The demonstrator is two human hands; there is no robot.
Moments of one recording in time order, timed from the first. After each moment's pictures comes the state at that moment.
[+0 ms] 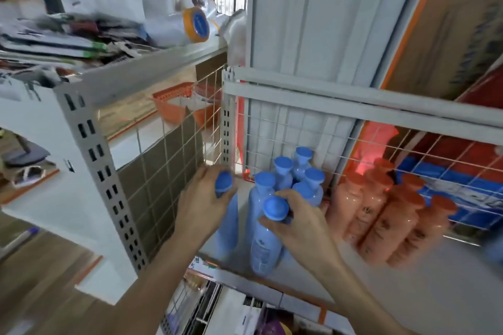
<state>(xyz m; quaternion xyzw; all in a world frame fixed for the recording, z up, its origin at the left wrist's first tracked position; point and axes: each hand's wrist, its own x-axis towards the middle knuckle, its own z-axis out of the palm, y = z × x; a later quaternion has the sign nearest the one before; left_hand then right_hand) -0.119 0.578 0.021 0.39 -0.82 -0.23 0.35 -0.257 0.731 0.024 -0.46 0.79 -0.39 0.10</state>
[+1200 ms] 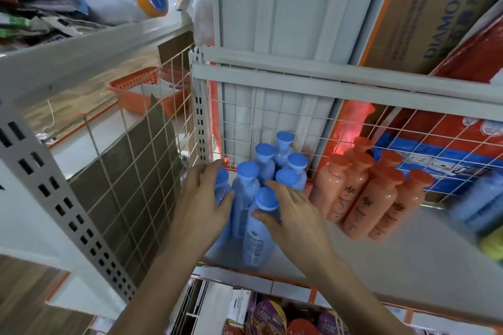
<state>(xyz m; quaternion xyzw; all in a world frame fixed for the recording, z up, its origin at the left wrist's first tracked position) -0.132 0.591 0.007 0.31 -0.85 -0.28 0.31 -0.264 0.732 0.001 -0.50 0.82 -0.26 -0.06</state>
